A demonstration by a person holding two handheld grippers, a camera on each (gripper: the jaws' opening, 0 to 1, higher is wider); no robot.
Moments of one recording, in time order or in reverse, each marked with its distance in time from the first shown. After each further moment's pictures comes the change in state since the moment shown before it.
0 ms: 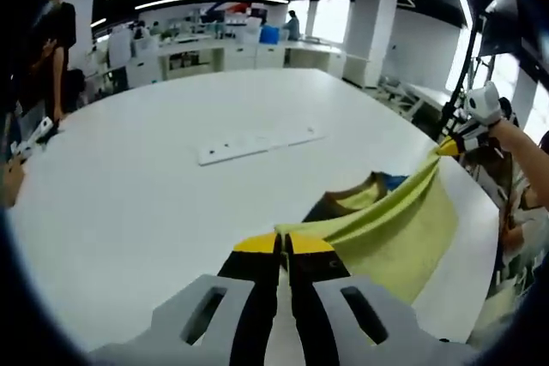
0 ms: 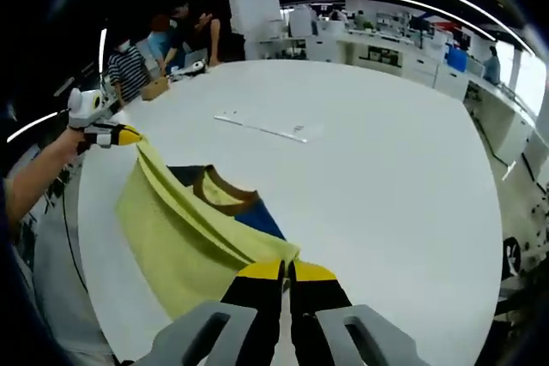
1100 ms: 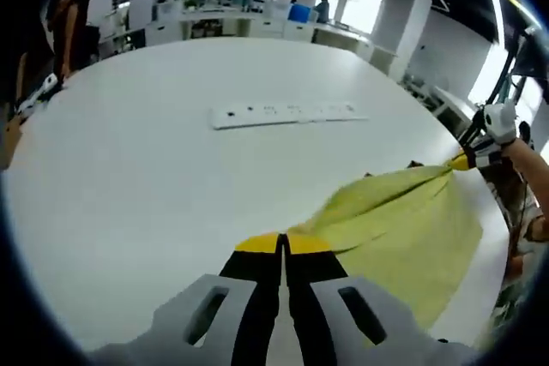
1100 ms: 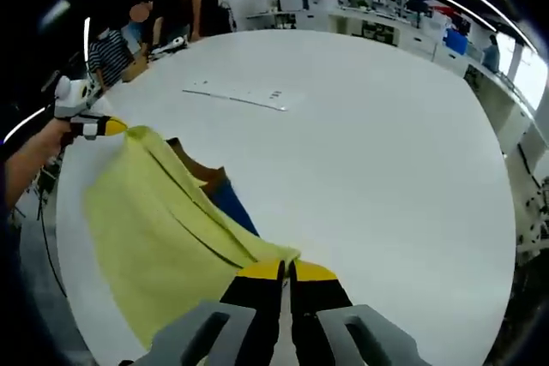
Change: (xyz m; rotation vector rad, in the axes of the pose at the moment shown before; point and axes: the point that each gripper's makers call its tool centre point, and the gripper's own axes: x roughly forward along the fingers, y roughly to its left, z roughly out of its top) left arm 0.061 0.025 -0.030 -0.130 0.102 0.053; right arm 0.067 -0.031 -0.013 0.000 0.127 -0.054
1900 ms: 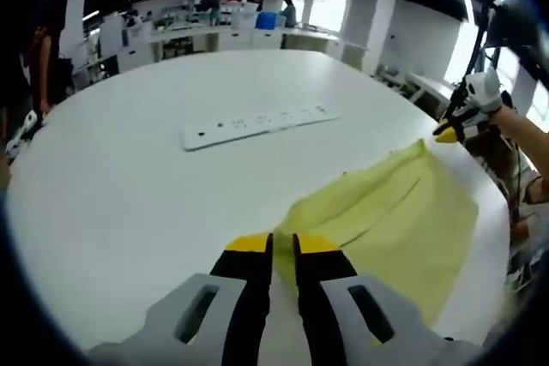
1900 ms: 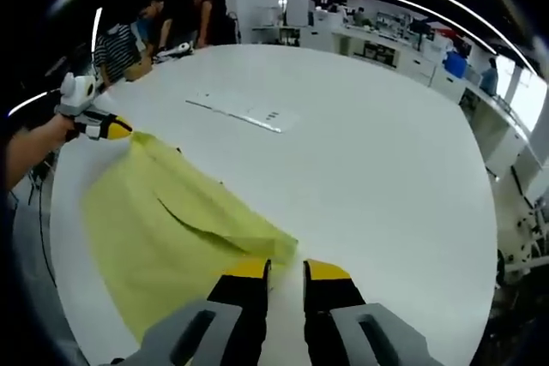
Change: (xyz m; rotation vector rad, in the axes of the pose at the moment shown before) left arm -0.002 -0.014 0.007 0.150 -0.043 -0.082; right arm -0.024 -0.007 0.014 -0.074 -0.080 -0.028
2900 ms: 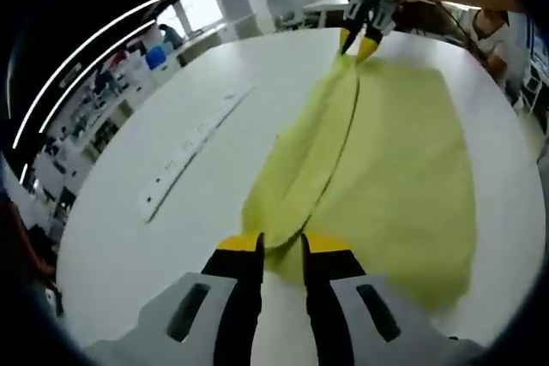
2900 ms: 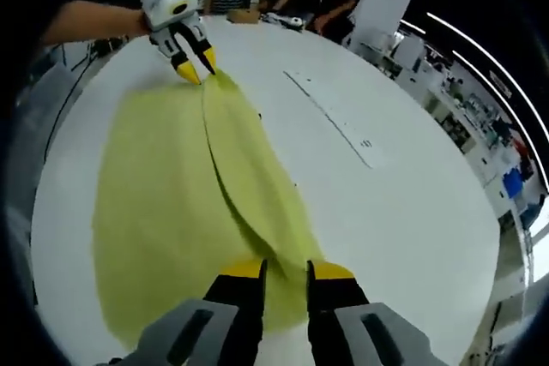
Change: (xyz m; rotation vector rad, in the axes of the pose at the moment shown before) left arm 0.018 -0.024 -0.017 0.689 0.096 -0.156; right arm 0.032 0.055 0.003 -0.592 0.004 0.124
